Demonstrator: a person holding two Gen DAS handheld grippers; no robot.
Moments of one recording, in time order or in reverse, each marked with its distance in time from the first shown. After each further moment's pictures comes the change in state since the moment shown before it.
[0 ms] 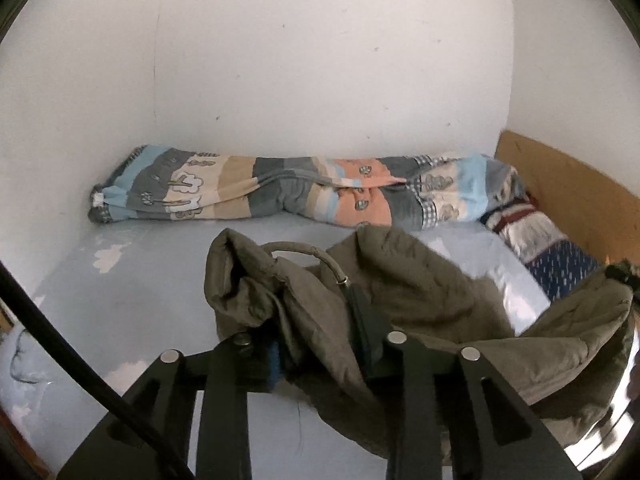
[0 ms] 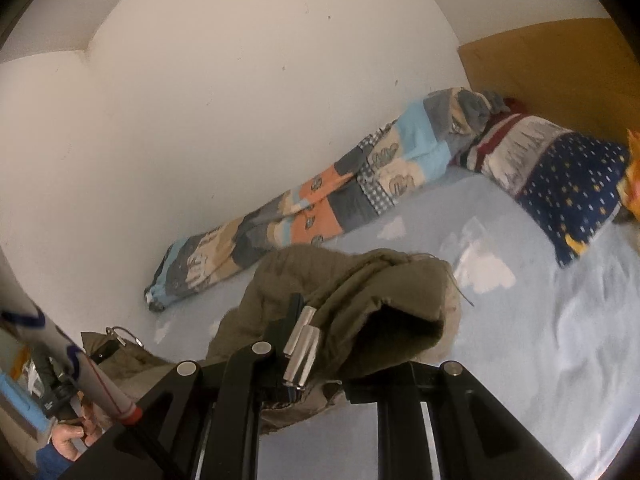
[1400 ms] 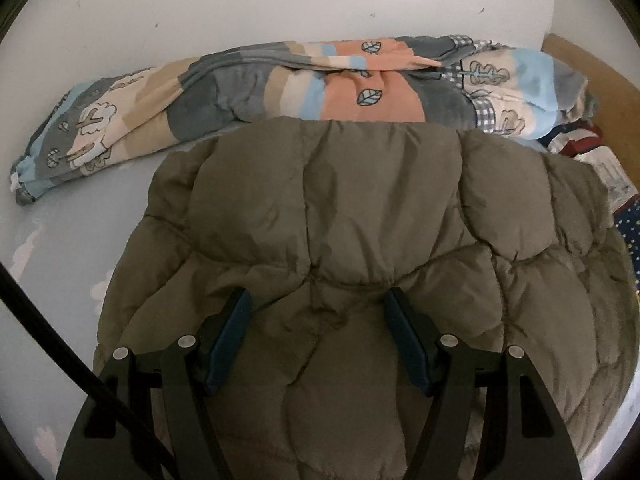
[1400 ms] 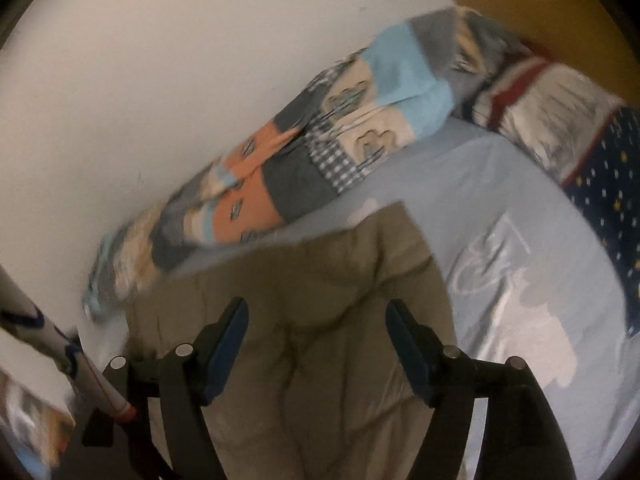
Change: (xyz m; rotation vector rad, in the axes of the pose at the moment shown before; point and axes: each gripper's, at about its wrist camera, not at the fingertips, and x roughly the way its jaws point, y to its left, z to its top) left arm 0.336 -0.054 -0.036 0.091 0.358 0.061; right arm 0.262 -0.108 0.058 0.001 0.225 -0.120
